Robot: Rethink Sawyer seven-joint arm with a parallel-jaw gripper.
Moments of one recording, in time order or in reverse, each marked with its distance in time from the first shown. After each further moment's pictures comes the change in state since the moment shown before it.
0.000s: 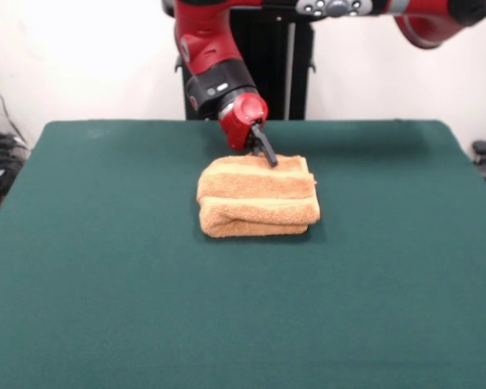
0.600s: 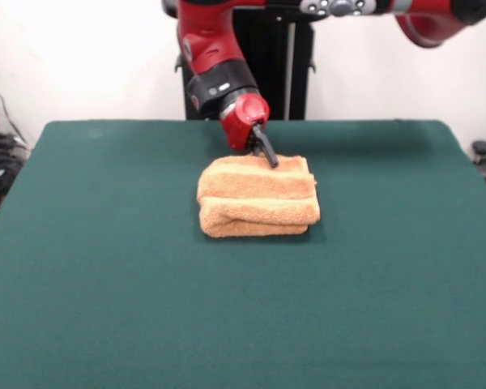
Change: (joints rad) arm 0.019 -0.001 0.003 0.004 -0.001 0.029 0.000
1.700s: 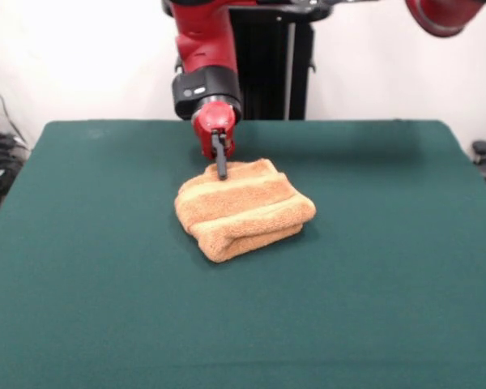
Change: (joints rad) arm -0.044 -0.124 0.077 -0.018 -0.036 0.289 0.000
